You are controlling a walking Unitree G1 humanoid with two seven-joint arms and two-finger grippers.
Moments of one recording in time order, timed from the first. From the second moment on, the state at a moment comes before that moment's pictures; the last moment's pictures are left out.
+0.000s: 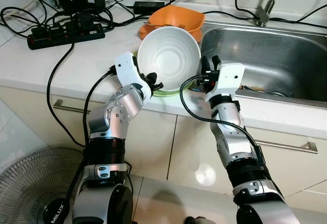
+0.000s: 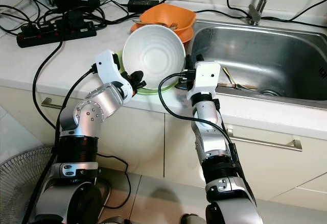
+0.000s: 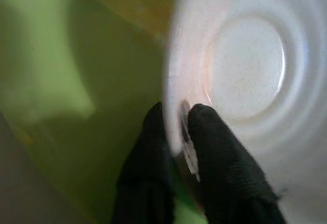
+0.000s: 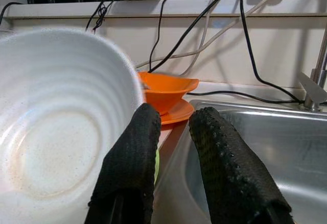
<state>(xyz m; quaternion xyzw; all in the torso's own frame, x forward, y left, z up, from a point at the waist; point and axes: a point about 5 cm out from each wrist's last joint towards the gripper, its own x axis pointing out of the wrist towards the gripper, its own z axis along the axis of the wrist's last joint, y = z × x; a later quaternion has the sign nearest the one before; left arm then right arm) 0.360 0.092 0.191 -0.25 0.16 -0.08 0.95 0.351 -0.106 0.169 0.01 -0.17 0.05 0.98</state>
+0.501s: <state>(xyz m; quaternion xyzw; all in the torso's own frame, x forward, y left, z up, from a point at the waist) 0.362 0.099 0.206 -0.29 0.10 -0.07 0.95 0.351 -0.106 0.169 0.01 -0.17 0.05 0.98</state>
